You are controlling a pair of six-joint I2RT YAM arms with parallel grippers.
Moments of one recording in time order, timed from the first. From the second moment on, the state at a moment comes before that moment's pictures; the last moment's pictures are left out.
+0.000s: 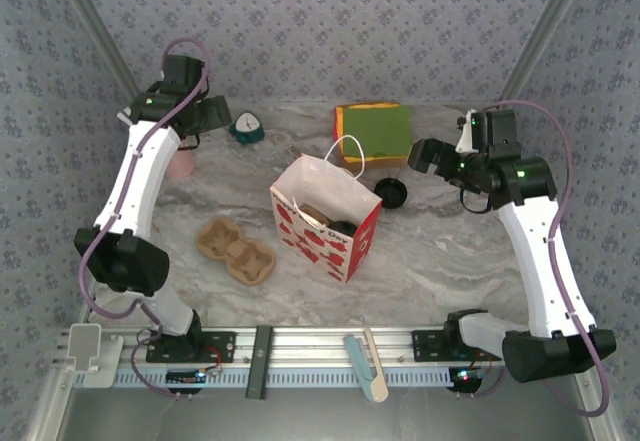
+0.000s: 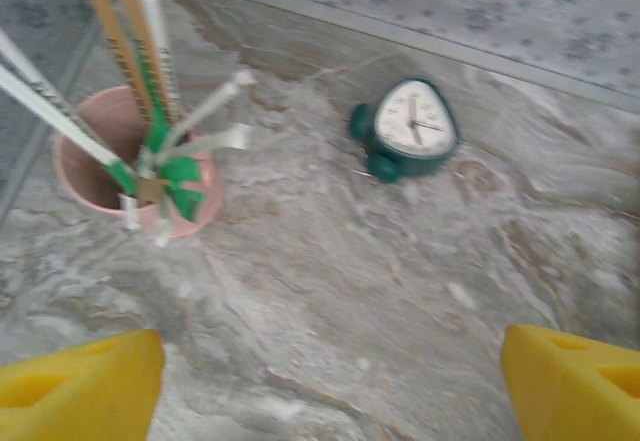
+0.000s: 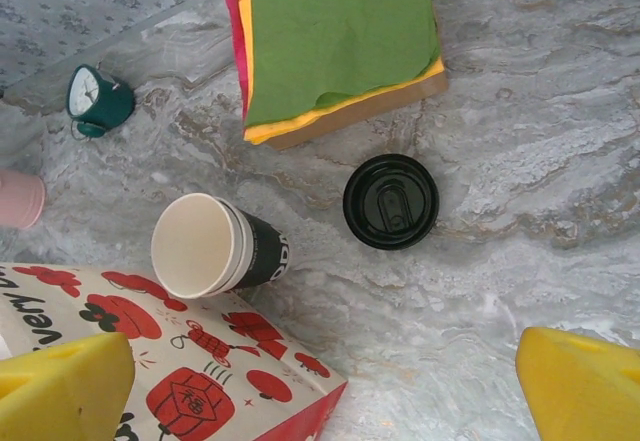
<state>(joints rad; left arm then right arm) -0.17 1.69 1.88 -1.05 -0.23 -0.41 0.14 1.18 1.47 -1.07 -0.17 0.43</state>
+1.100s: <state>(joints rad) 0.08 2.23 2.38 -1.02 -0.14 -0.31 0.21 1.36 1.55 -1.07 -0.17 0.43</state>
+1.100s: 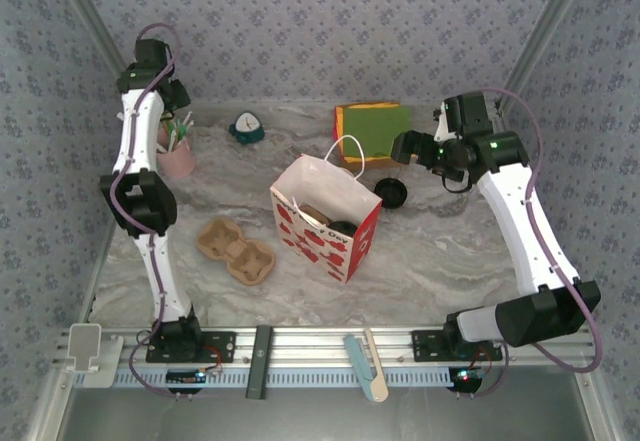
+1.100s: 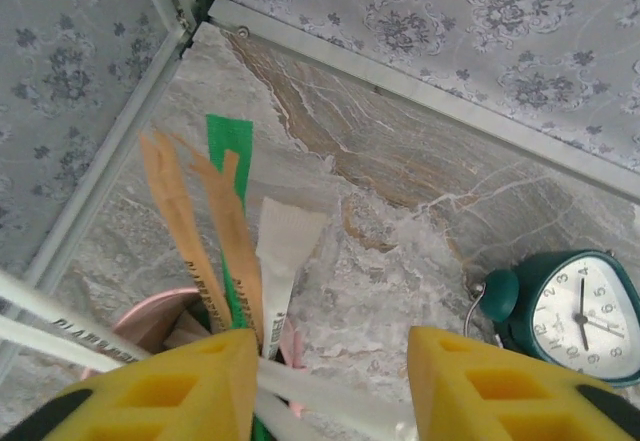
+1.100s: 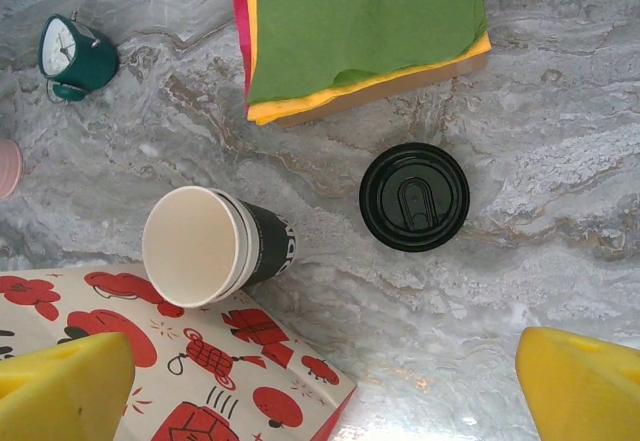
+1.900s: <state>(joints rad) 0.11 2.33 2.46 -0.99 -0.13 -0.27 0.21 1.41 1.58 -1.10 -0.15 0.43</state>
